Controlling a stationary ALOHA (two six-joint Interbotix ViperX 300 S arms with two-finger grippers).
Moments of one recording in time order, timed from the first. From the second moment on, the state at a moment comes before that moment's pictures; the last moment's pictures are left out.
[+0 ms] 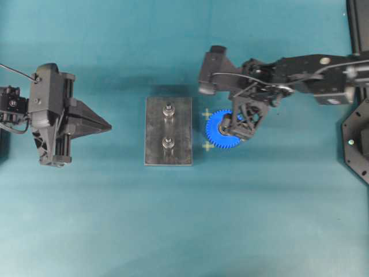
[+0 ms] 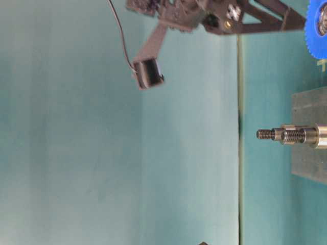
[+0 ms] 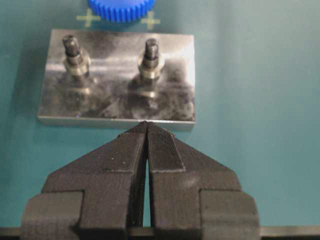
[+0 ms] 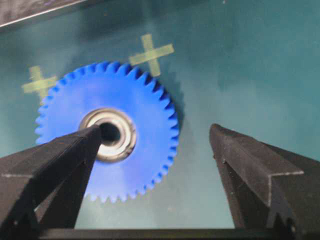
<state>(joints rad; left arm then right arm) 0.00 -0.49 0.98 0.01 0.06 -0.03 -0.20 0.03 0.64 0.07 0.57 0.03</state>
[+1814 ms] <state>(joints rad) 0.00 -0.48 0.98 0.01 0.04 -0.04 -0.21 0.12 0.37 0.07 0.86 0.03</state>
